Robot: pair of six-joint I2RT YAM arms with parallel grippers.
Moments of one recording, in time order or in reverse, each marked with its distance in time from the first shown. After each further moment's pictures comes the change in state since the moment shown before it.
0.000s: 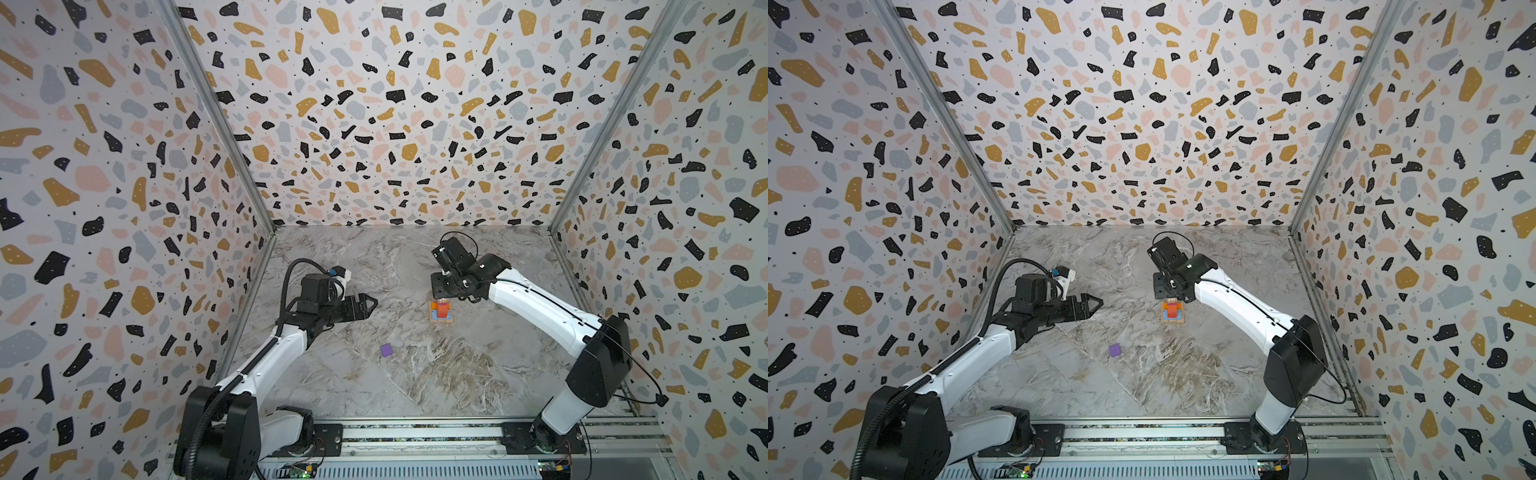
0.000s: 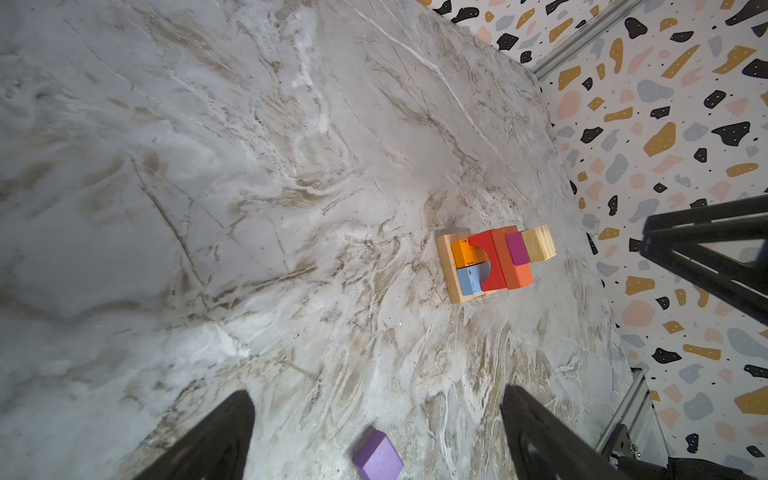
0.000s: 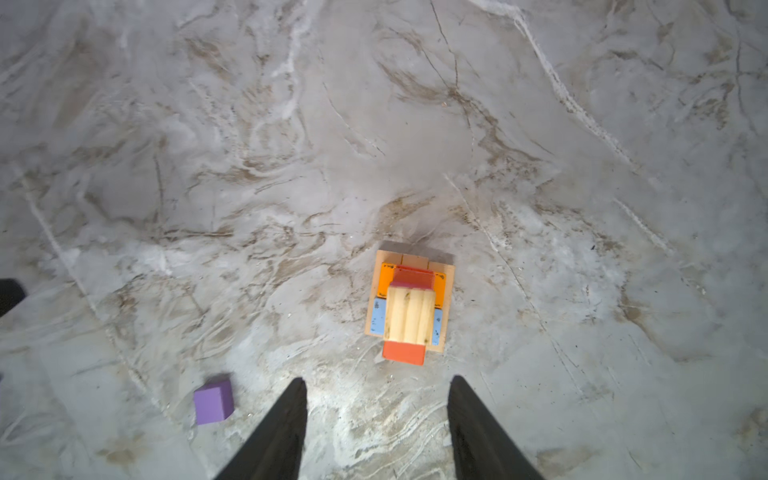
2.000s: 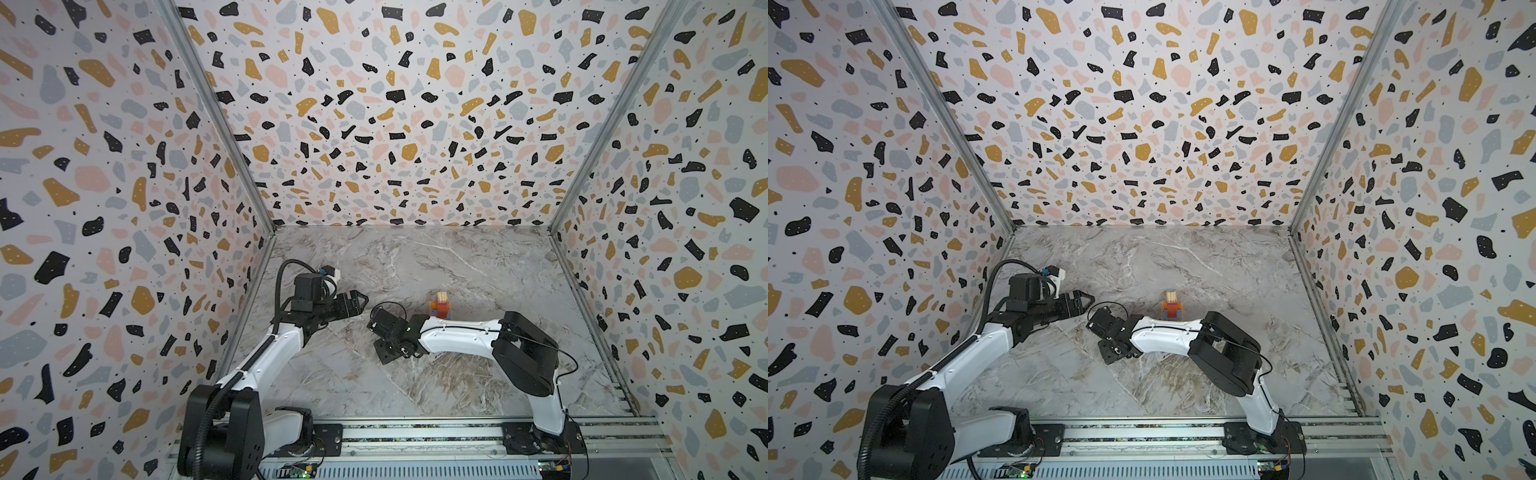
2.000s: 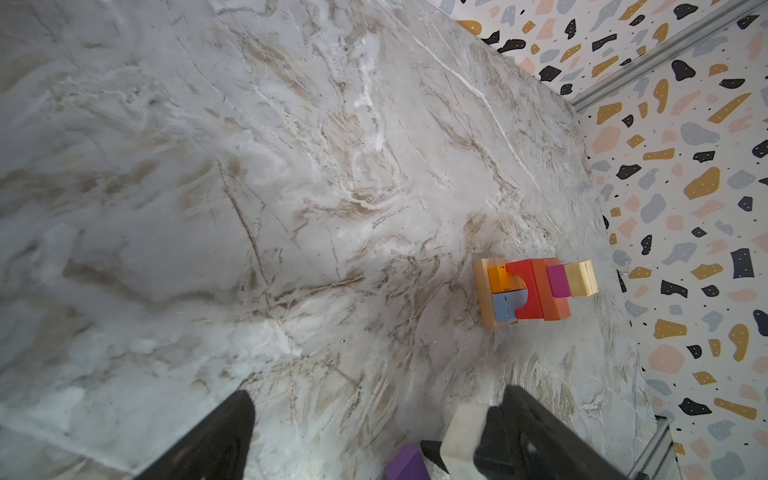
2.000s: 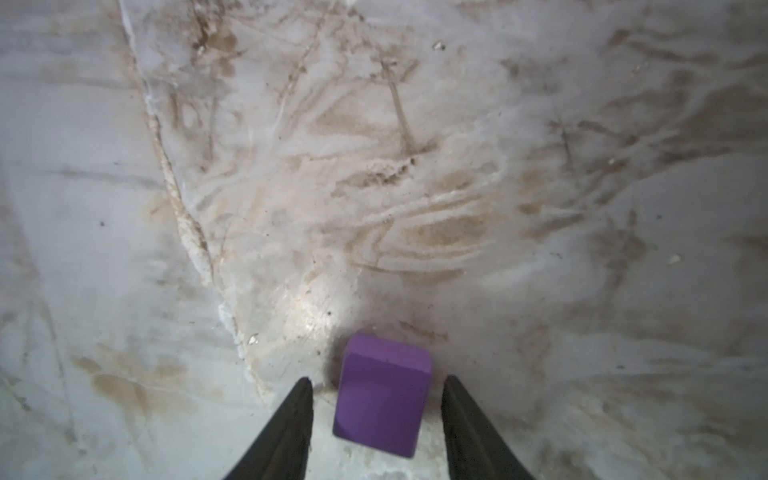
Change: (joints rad) left arm 0.074 0.013 0.000 -0.007 -0.043 -0.020; right arm 0.370 0.382 -0.124 0.380 -0.109 0.058
